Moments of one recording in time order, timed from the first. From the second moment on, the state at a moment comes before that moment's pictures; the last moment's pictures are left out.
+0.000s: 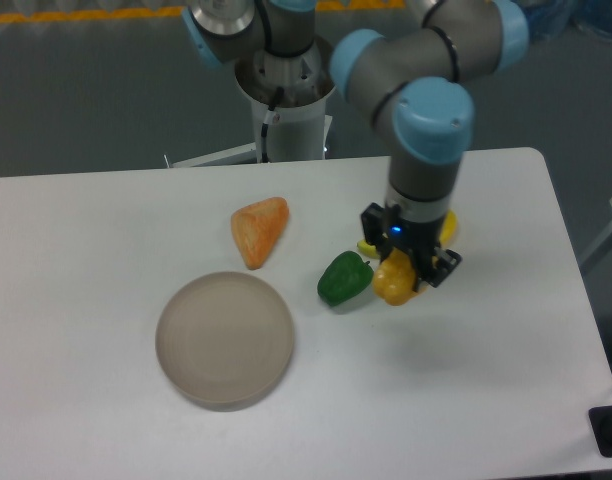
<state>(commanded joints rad) 2.29 -1.93 -1.42 -1.32 1.54 1.27</state>
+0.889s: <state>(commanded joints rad) 2.29 -1.97 -1.39 -1.31 1.58 1.41</state>
